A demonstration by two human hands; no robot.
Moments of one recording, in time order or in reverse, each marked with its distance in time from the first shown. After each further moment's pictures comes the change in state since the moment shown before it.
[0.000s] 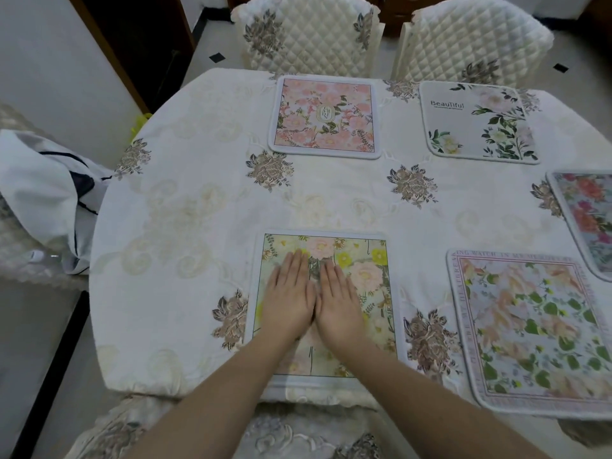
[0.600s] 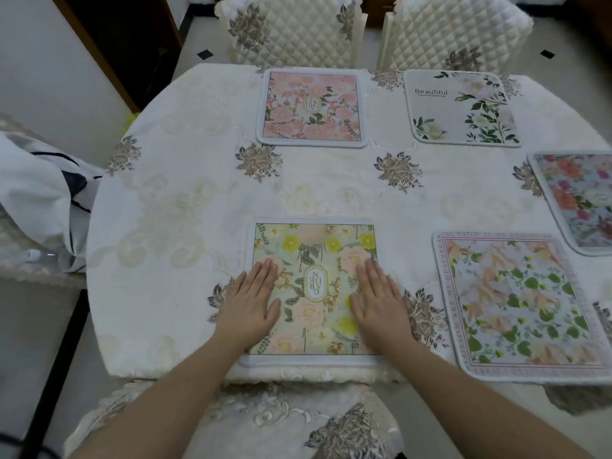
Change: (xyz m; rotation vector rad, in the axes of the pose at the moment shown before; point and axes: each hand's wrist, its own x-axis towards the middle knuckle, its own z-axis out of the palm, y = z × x) left_hand -0.048 -0.073 0.005 0.087 -0.068 0.159; right_hand -0.049 0.090 -0.022 -0.086 -0.063 0.048
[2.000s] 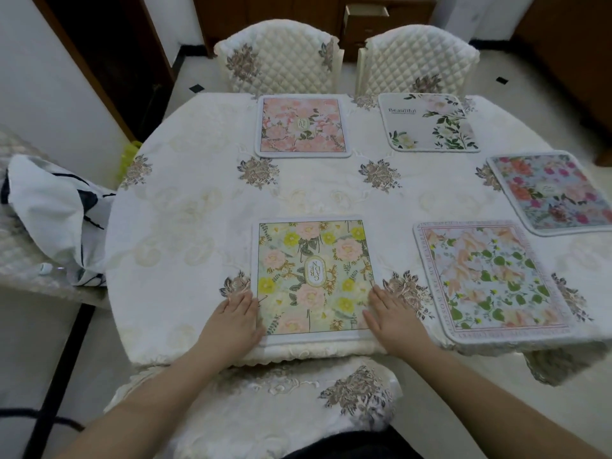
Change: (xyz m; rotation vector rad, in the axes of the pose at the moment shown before) left_hand -0.072 -0.007 -0.057 0.200 -0.293 0.062; right_hand -0.076 0.008 -0.021 -0.026 -0.196 0.056
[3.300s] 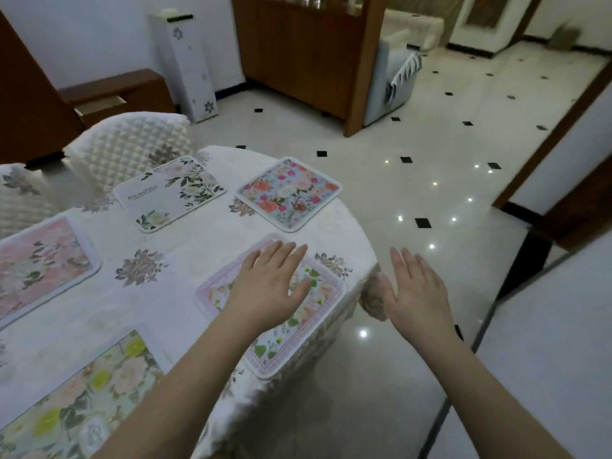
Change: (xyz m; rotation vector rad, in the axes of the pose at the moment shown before) left_hand 0.102 0.442 -0.243 0.020 0.286 0.783; right_hand -0.250 0.254 -0.119 0.296 0.619 0.901
